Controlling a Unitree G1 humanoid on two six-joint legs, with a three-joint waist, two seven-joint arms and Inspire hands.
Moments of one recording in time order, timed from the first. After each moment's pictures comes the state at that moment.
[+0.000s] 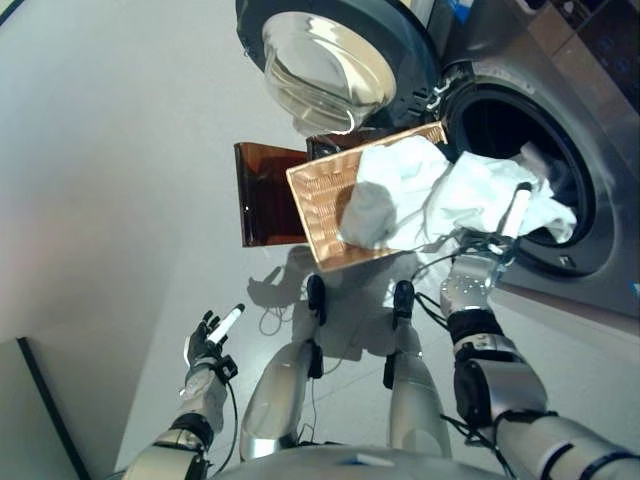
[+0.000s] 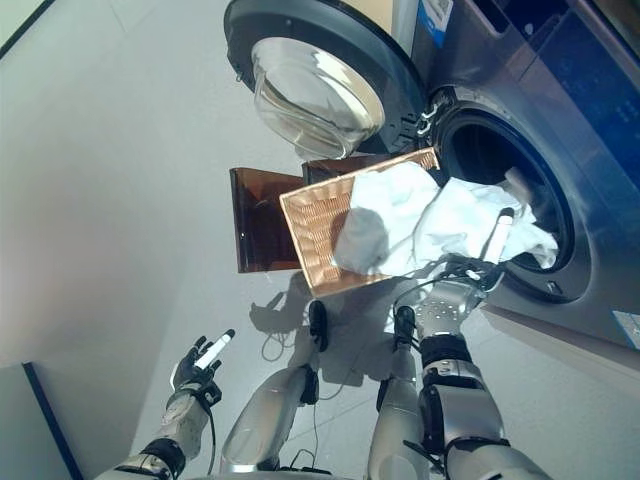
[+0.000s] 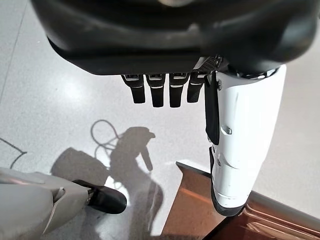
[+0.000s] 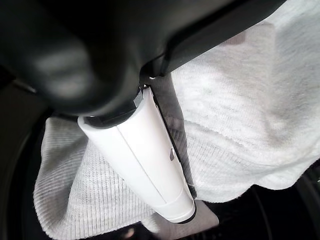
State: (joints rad) left arm -0.18 0.13 -0.06 1.11 -0.68 -0.27 0.17; right arm -0.65 -0.26 -0.24 0.88 1.37 -0.52 -0.25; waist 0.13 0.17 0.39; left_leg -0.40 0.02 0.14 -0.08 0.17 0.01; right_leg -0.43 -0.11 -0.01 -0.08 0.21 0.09
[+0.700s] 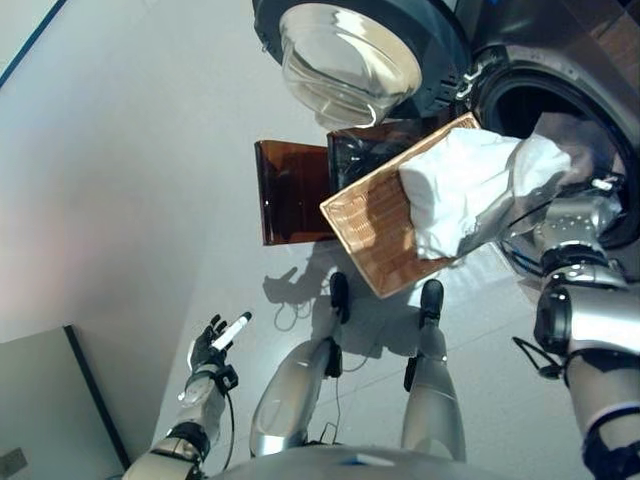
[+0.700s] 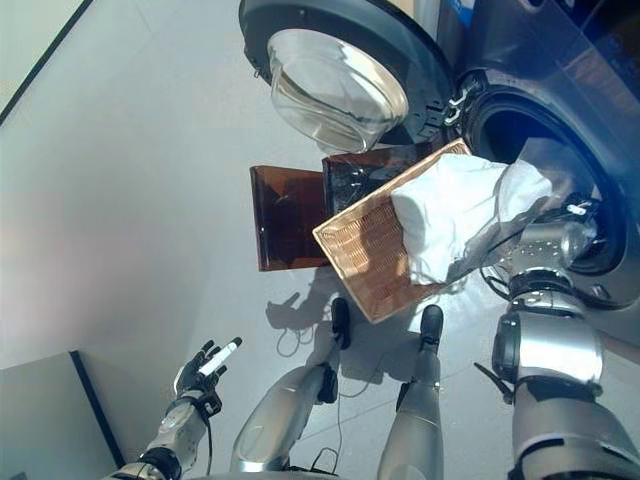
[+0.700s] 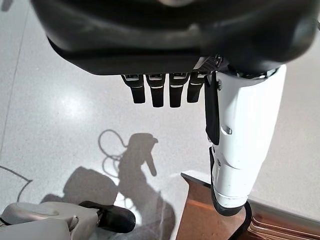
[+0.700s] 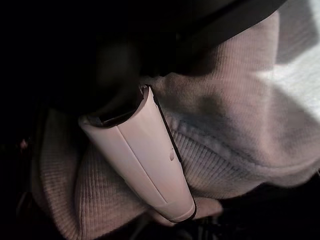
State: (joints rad) left arm -0.14 0.16 -0.14 1.11 -0.68 -0.27 0.12; right arm -1.02 -0.66 -0.14 1.25 1.22 -0.37 -0.35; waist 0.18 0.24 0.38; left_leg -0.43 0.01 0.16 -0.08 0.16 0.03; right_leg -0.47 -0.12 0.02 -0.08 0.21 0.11
